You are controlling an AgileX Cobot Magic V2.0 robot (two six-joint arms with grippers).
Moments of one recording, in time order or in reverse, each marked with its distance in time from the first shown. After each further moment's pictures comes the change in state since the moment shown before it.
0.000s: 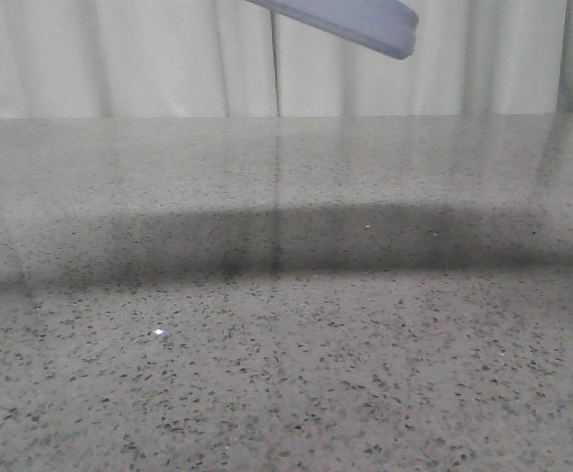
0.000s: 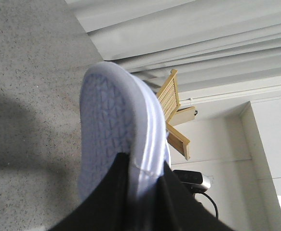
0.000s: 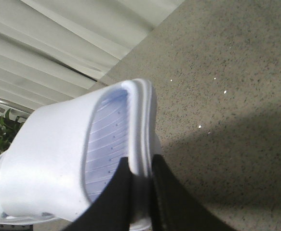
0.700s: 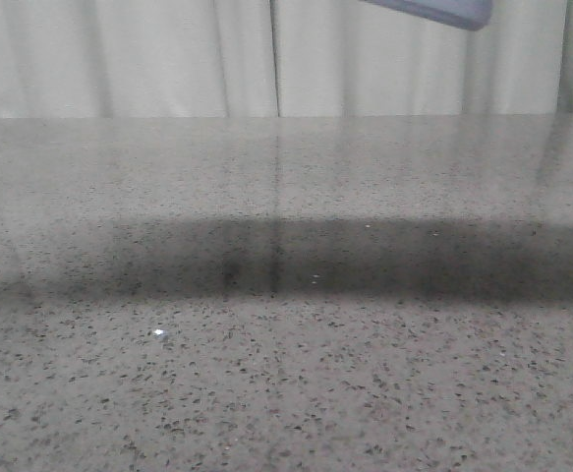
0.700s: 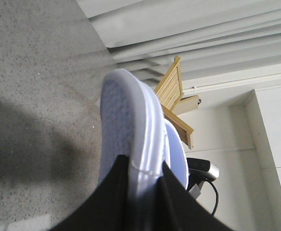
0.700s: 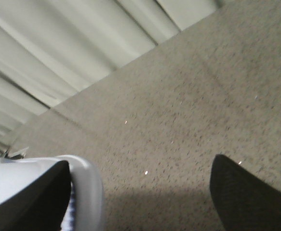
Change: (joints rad) left arm -0.012 0.000 0.002 0.014 0.004 0.004; right arm 0.010 -0.023 -0.002 -0.086 -0.232 -0.104
